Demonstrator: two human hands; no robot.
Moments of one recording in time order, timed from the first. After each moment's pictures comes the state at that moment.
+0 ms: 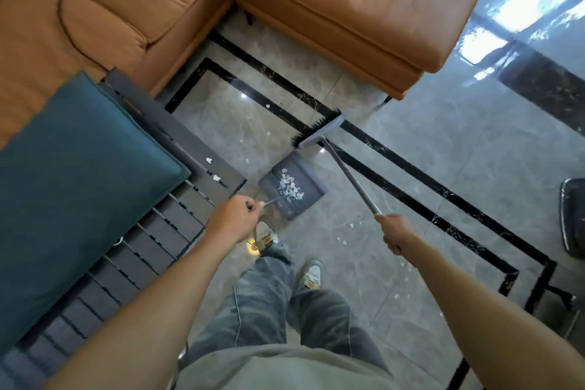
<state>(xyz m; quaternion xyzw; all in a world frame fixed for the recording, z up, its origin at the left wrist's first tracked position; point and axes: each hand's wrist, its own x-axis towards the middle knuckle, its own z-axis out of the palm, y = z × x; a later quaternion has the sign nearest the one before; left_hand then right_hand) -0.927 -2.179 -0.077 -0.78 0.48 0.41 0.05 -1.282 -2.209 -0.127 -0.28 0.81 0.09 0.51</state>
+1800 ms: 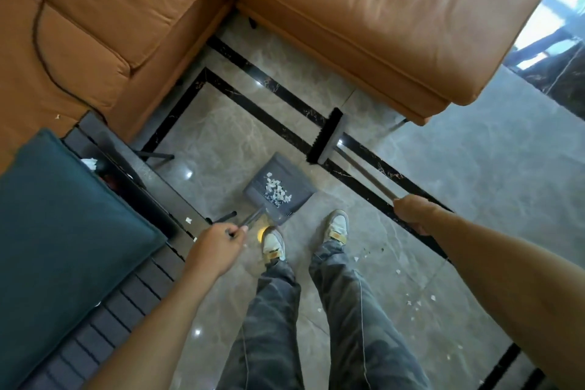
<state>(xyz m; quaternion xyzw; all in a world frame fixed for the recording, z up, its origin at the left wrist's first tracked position) -0.931 -2.338 -0.119 -0.83 0.36 0.43 0.06 -1.324 -2.496 -0.243 -0.42 0.72 0.28 0.47</state>
